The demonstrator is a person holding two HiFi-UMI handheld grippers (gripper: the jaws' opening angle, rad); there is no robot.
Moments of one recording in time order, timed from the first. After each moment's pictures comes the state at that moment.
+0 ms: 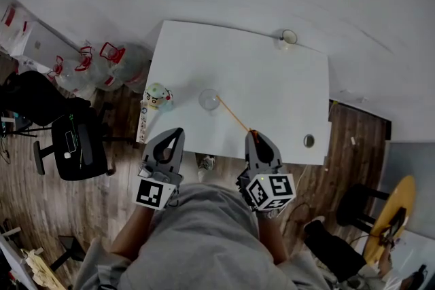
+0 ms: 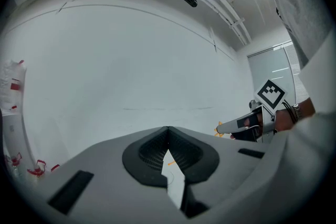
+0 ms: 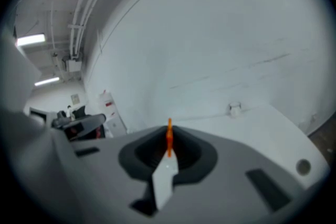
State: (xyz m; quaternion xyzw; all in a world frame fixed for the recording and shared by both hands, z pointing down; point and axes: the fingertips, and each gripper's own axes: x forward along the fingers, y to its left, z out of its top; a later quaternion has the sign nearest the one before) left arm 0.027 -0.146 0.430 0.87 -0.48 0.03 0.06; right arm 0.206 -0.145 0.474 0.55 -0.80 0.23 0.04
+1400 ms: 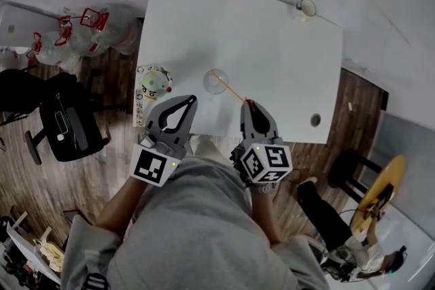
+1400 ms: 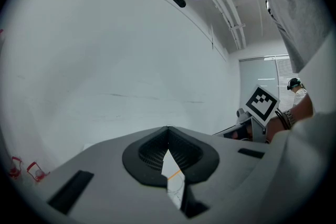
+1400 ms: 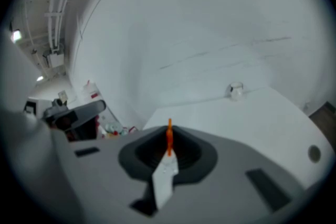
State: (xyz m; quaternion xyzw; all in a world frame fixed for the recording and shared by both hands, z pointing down) left arm 0.031 -0.239 0.473 0.91 -0.39 0.06 0.12; right arm 0.166 -0.224 0.541 0.57 -0.75 0.31 0.11
